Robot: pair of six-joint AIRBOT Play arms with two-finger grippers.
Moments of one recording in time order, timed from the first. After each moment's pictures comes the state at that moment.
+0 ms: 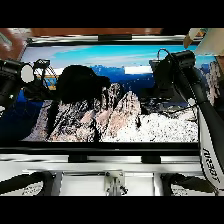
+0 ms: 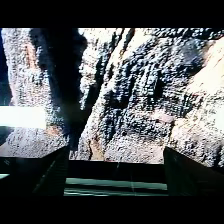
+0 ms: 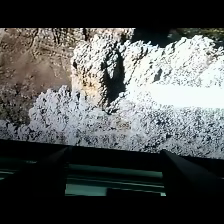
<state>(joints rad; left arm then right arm) -0.25 -1.33 1.44 1.73 -1.49 -1.73 0.32 -1.46 1.59 1.59 -1.59 -1.33</state>
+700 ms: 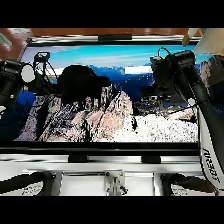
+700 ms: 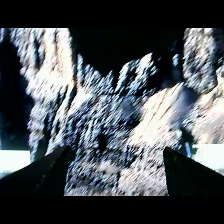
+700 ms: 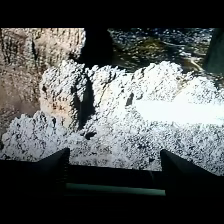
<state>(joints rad) -0.26 -1.35 1.44 1.70 -1.28 -1.74 0.32 -1.46 1.59 1.52 -1.53 -1.35</state>
